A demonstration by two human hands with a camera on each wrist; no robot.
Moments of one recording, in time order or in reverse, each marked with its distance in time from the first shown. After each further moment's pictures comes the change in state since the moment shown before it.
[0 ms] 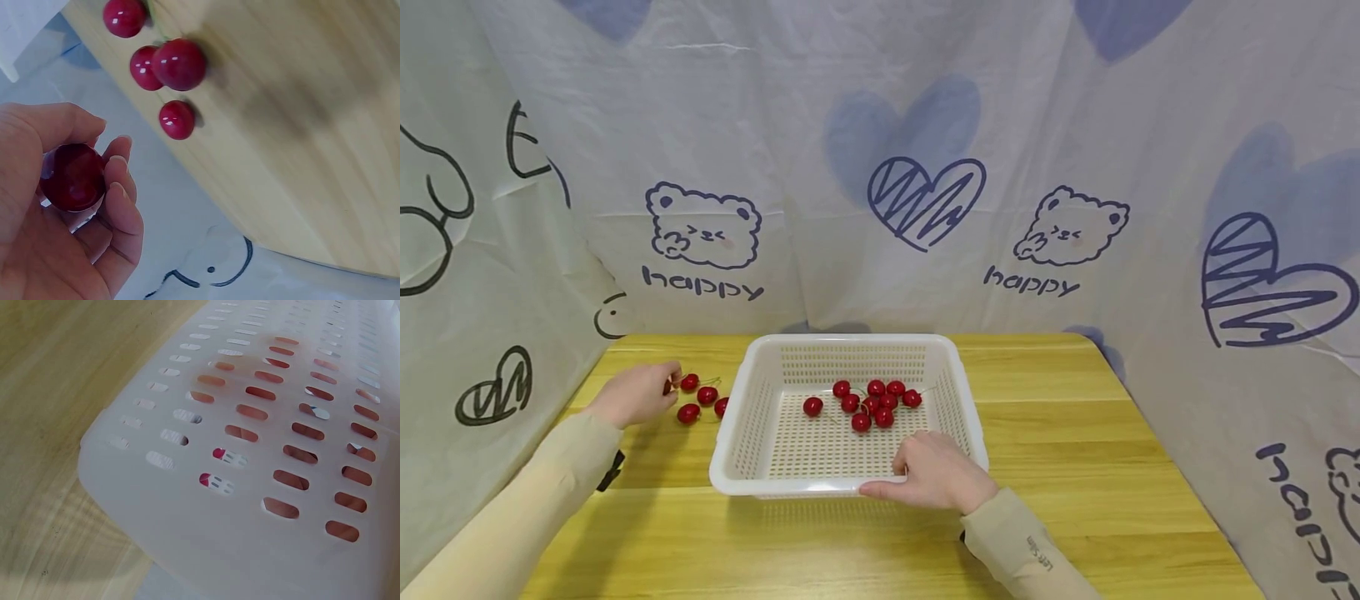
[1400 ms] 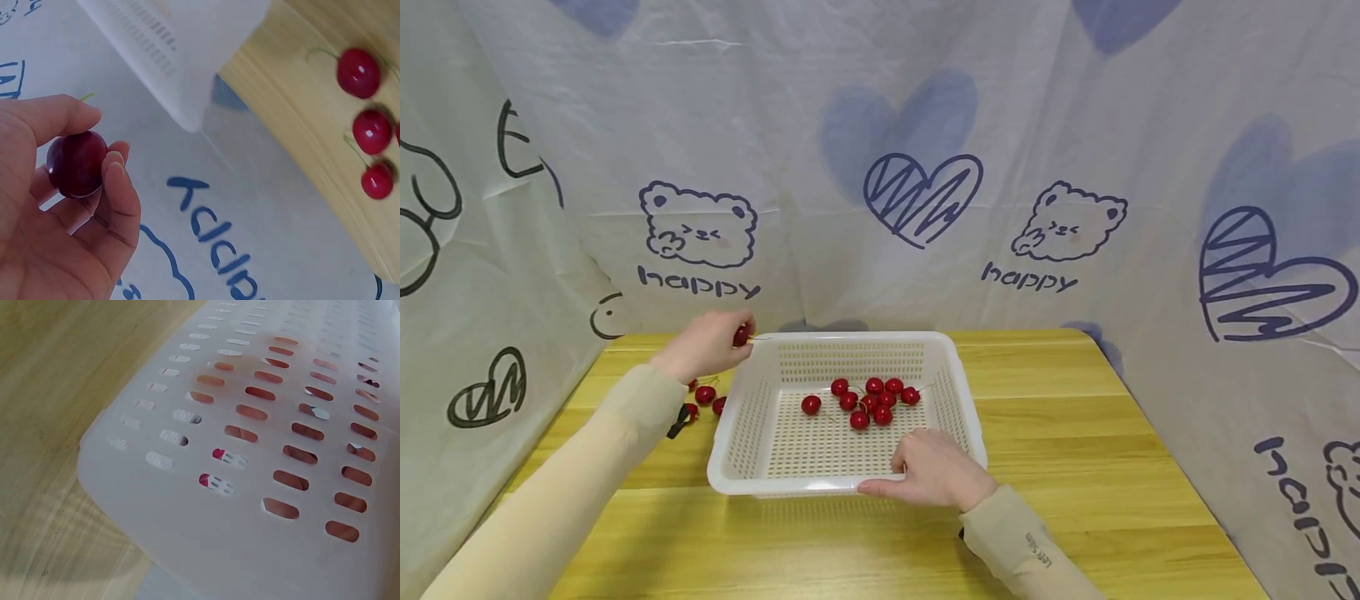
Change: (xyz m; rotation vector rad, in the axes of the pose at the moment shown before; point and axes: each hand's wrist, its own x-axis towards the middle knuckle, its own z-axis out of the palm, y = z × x) left_hand 0.052 0.103 -0.043 -0.070 0.061 0.149; right_hand 0.000 0.001 0.001 -0.013 0.015 -0.010
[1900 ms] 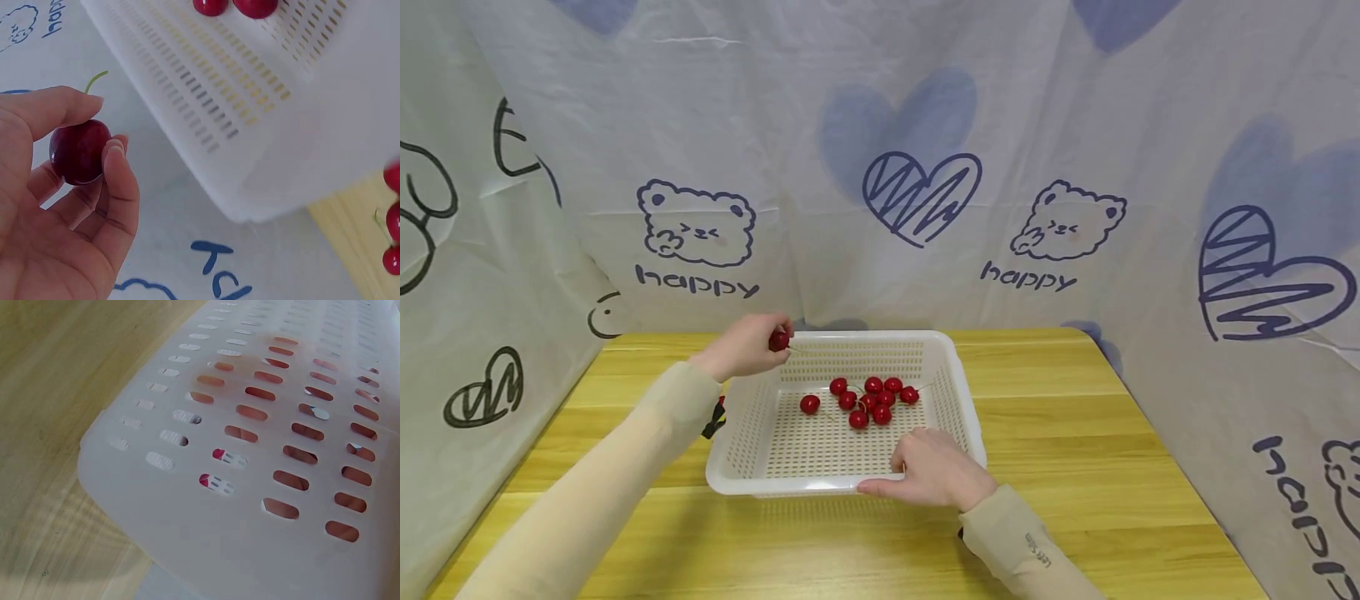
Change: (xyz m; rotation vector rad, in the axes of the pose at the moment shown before) left_hand 0.021 0.036 0.019 -0.128 -0.041 0.074; right_hand -0.001 -0.001 -0.001 0.008 0.002 0.003
